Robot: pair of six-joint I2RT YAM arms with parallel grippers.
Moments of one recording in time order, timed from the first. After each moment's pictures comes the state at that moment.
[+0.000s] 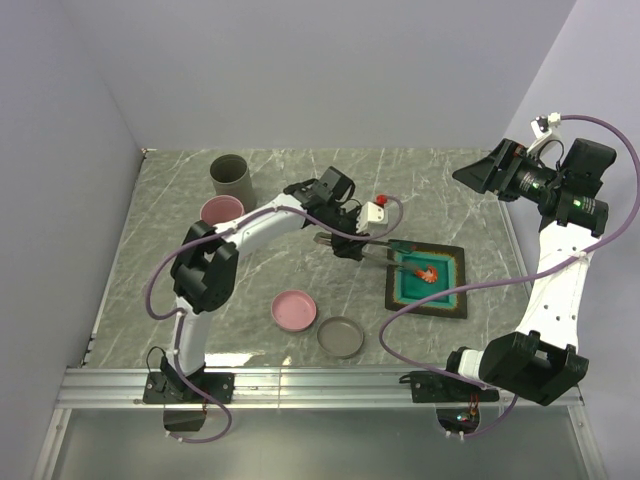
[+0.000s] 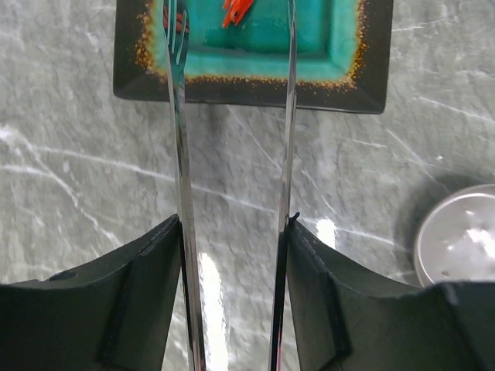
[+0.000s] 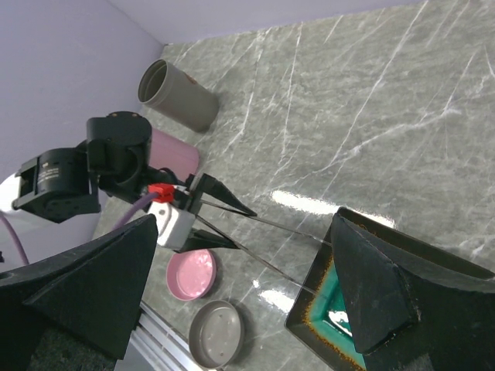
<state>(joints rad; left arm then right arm) -0.74 2.04 1.72 -0.63 0.67 0.69 -0.43 1.27 1.48 -0.73 -0.99 0.19</state>
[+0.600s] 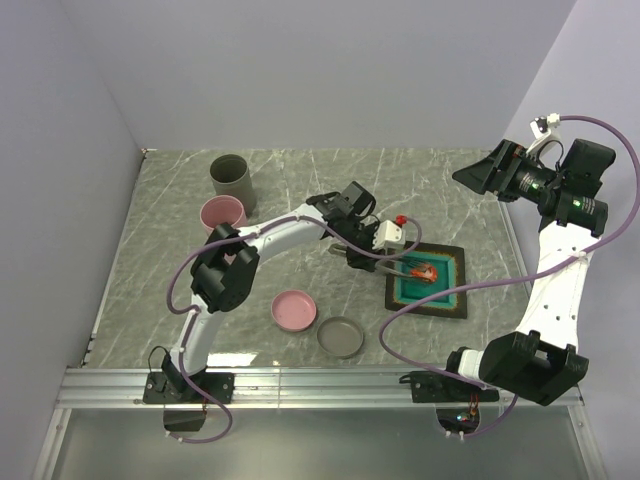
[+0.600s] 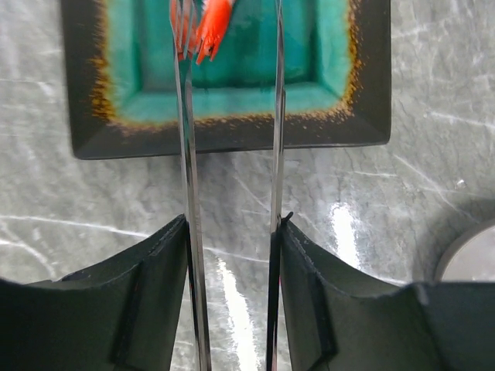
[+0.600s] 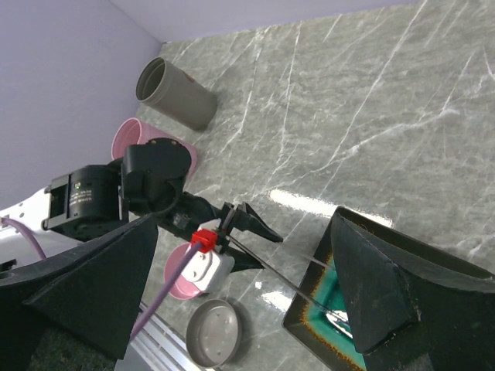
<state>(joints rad) -0.83 2.16 1.80 -0.60 0.63 0.73 -0.43 1.27 1.48 -0.73 -0.99 0.18</state>
